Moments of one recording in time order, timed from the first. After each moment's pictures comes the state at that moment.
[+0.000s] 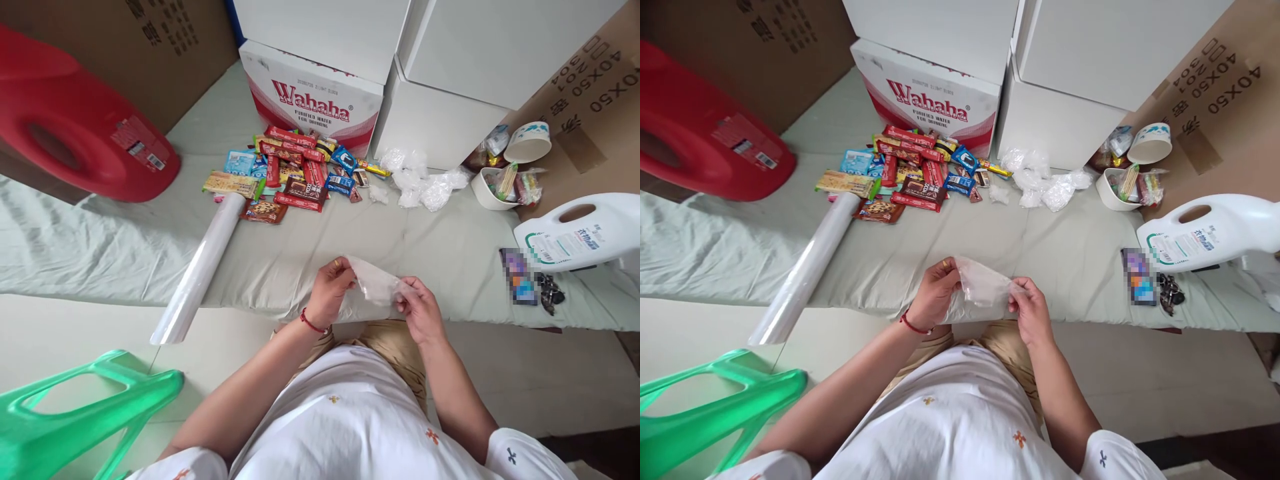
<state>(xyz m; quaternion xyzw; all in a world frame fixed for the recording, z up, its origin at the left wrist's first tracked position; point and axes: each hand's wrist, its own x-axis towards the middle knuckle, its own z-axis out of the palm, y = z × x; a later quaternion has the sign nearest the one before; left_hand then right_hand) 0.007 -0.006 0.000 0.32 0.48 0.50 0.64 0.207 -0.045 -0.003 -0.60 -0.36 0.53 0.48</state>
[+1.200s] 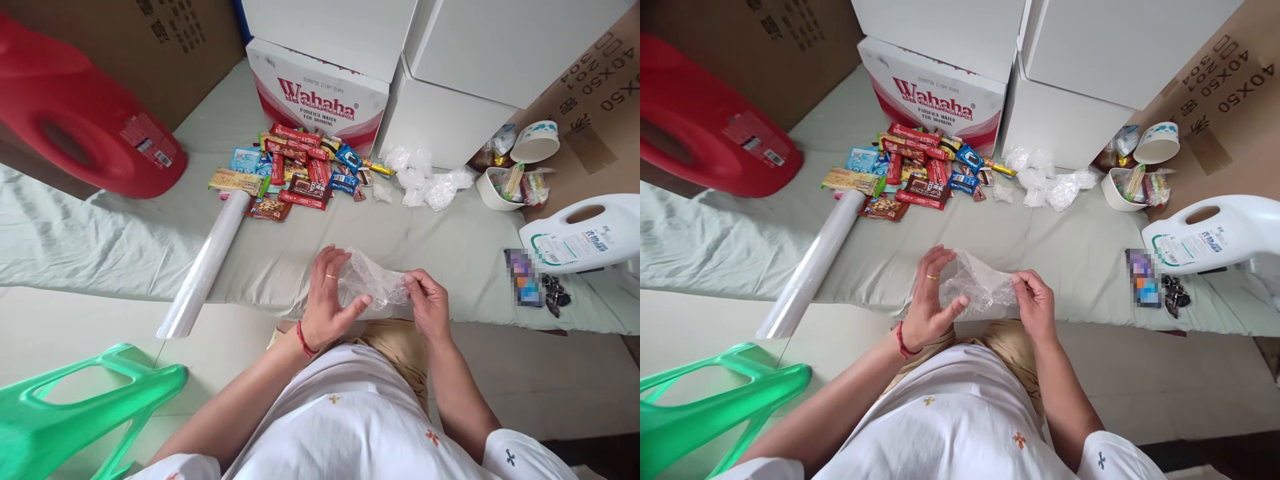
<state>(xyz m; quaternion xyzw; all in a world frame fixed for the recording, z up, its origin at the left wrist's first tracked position) -0.021 -0.039 0.012 0.68 0.50 0.47 0.27 0.204 -0.036 0.019 -0.58 -0.54 0.38 0.47</state>
